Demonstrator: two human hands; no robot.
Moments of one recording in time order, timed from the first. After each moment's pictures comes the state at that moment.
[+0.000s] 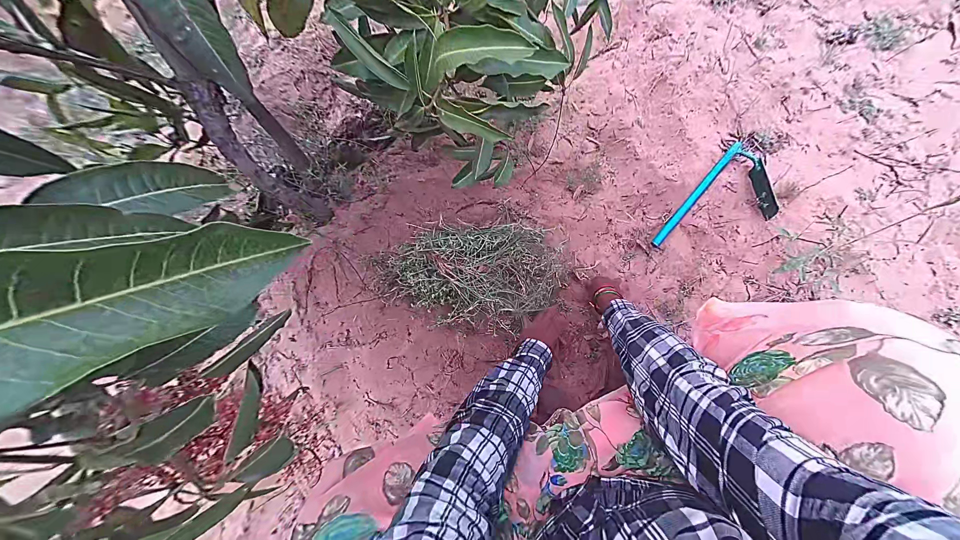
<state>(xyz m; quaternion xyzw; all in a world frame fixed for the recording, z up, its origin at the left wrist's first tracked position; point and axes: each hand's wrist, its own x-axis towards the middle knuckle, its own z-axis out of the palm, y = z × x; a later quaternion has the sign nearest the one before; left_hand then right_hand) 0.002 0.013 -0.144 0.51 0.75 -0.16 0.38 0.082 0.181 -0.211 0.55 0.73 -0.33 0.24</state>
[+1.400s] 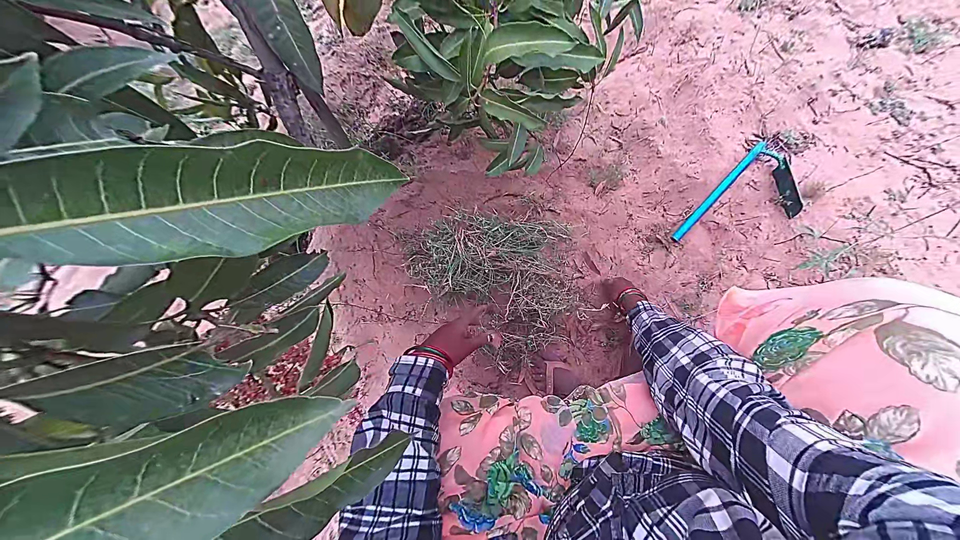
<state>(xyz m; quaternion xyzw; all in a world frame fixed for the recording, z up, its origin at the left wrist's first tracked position) -0.105 -0.130 0.019 0.29 0.84 0.04 0.46 0.103 0.163 -0.223 0.50 0.74 -0.41 0.19</state>
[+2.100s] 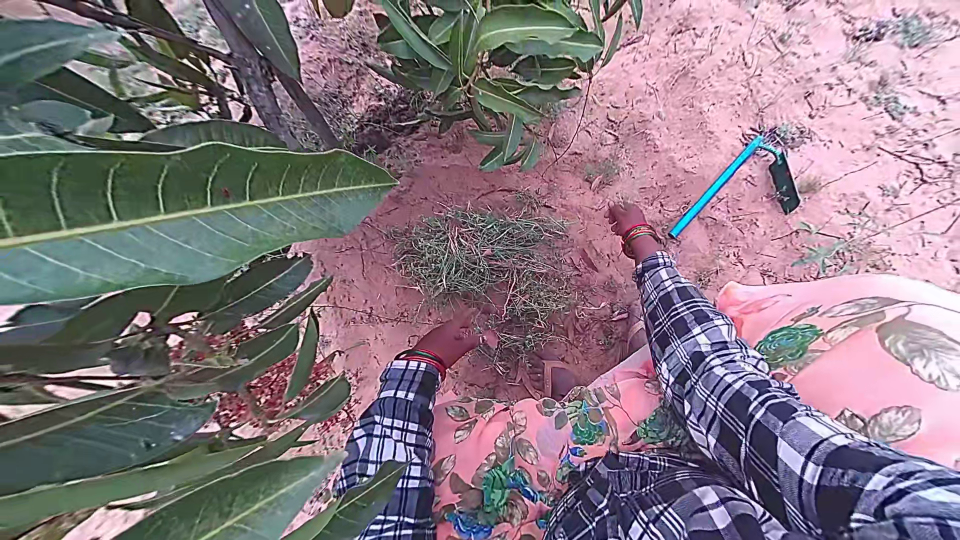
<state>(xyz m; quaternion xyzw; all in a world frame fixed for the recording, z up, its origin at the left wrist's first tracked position) -0.120 -0.134 0.003 0.30 0.83 0.03 0.46 0.053 0.256 -0.131 0.52 0.68 -0.51 -0.08</state>
